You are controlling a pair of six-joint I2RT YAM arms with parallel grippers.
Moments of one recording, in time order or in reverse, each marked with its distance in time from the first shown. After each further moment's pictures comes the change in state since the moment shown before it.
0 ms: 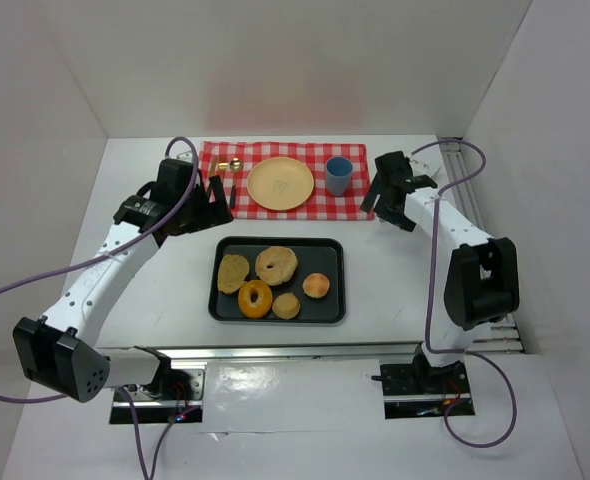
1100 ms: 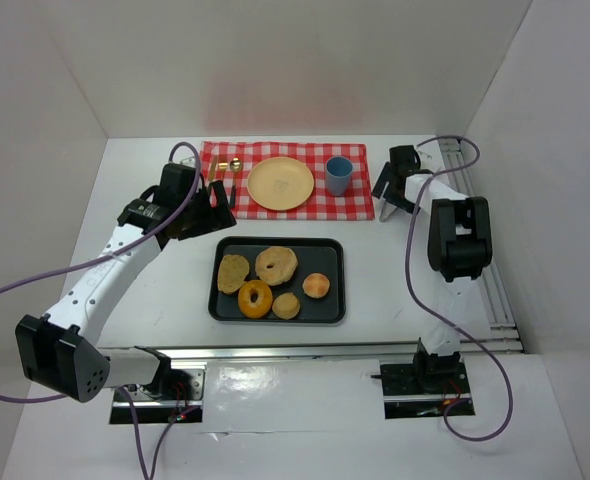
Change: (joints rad) left arm 0.000 0.000 -0.048 0.031 0.040 -0.021; right arm -0.162 0.382 0.165 0.325 -0.051 -0.166
